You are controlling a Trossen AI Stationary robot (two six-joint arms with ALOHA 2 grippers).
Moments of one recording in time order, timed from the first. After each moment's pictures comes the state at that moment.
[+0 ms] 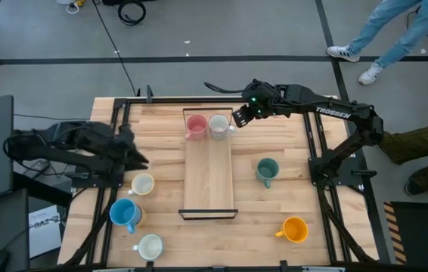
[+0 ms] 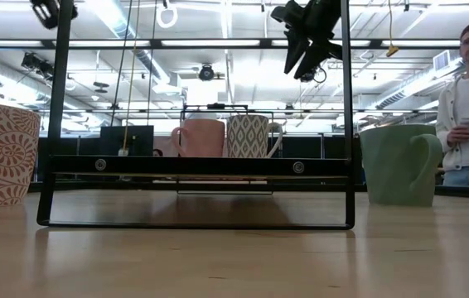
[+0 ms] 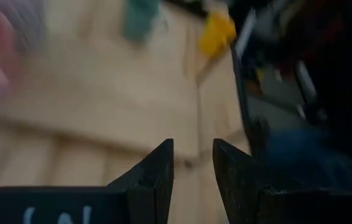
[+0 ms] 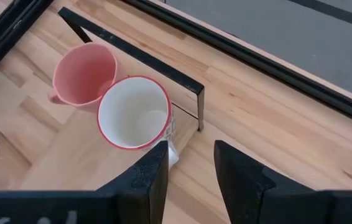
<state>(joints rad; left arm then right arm) -0.08 0.66 0.96 -0.86 0.14 -0.45 -0.30 1.50 1.52 -0.94 0.24 0.62</state>
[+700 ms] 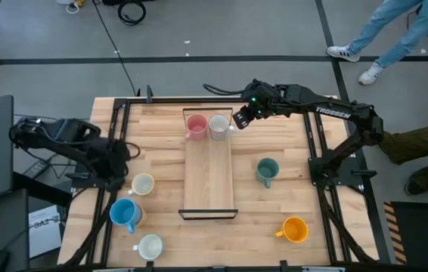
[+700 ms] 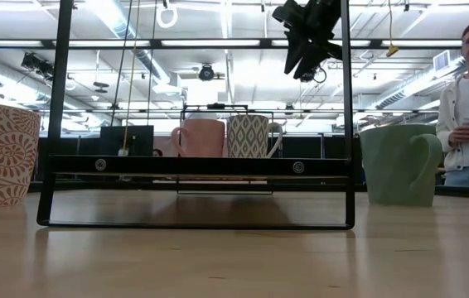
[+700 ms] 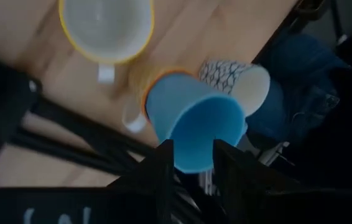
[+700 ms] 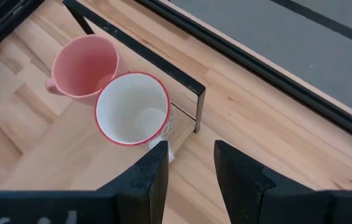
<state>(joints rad) -0.30 0.92 1.22 -1.47 0.36 -1.07 -0.30 1.50 1.52 -0.94 0.24 0.54</state>
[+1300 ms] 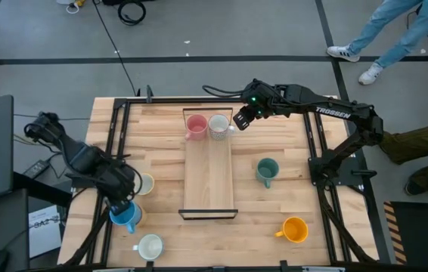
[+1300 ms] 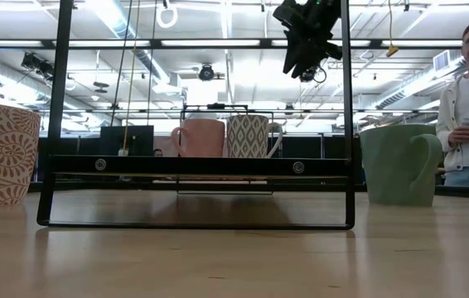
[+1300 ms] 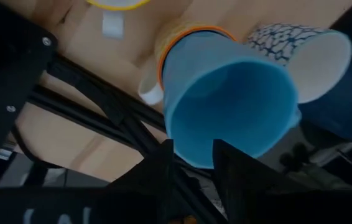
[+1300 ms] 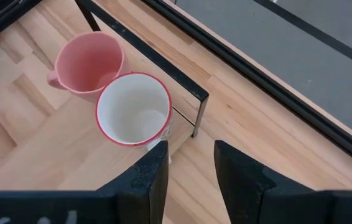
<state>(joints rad) -0.62 1.13 1.22 -1.46 0.28 -1.33 -0.30 1.50 1.52 -0.93 0.24 0.45</state>
